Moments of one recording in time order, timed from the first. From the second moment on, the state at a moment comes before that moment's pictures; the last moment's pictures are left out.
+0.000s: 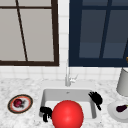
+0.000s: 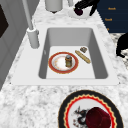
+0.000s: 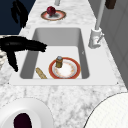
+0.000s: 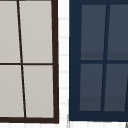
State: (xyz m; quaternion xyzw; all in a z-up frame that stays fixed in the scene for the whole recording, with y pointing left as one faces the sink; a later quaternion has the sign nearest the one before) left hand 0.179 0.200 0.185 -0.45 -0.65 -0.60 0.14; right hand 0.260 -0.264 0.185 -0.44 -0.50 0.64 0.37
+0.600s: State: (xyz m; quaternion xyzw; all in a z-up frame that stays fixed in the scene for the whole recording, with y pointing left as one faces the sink) left hand 0.179 0.200 0.185 -0.45 -0.65 -0.60 0.14; right hand 0.257 -0.243 0.195 -0.42 -0.52 0.65 0.36
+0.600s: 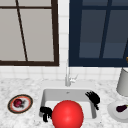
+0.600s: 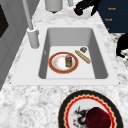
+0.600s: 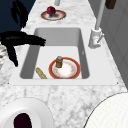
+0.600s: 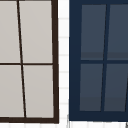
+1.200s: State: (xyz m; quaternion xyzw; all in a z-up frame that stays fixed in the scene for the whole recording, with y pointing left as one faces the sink) left hand 0.179 0.200 0.185 -0.45 -0.65 -0.60 0.14; right hand 0.286 -0.224 0.226 -0.41 -0.55 0.65 0.34
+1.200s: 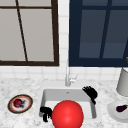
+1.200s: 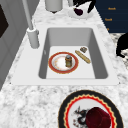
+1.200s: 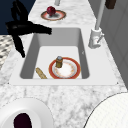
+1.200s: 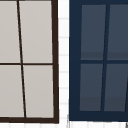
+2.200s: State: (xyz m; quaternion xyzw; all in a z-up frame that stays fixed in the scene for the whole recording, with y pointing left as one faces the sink) left hand 0.179 0.200 0.185 -0.45 -0.65 -0.60 0.14; right hand 0.440 -0.171 0.269 -0.42 -0.59 0.61 0.34
